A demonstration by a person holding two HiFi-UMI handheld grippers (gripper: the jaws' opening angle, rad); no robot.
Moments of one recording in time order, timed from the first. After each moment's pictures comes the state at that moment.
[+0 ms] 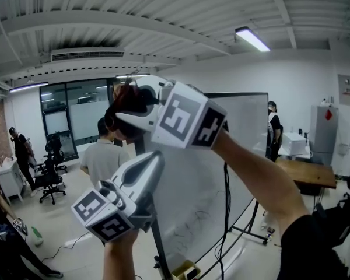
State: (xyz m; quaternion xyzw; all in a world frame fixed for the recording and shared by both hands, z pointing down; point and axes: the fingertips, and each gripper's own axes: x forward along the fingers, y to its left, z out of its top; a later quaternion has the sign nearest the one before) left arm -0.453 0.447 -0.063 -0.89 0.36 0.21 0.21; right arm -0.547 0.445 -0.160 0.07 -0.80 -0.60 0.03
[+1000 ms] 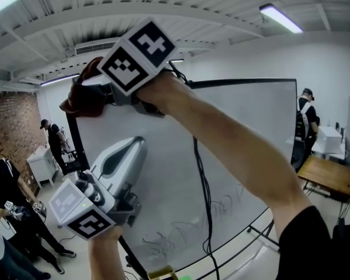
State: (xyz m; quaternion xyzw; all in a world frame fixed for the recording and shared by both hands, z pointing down) left arm -0.358 0.354 -0.096 -0.82 0.49 0.15 0.27; right arm -0.500 0.361 -0.211 -0.12 -0.94 -0.31 0.02
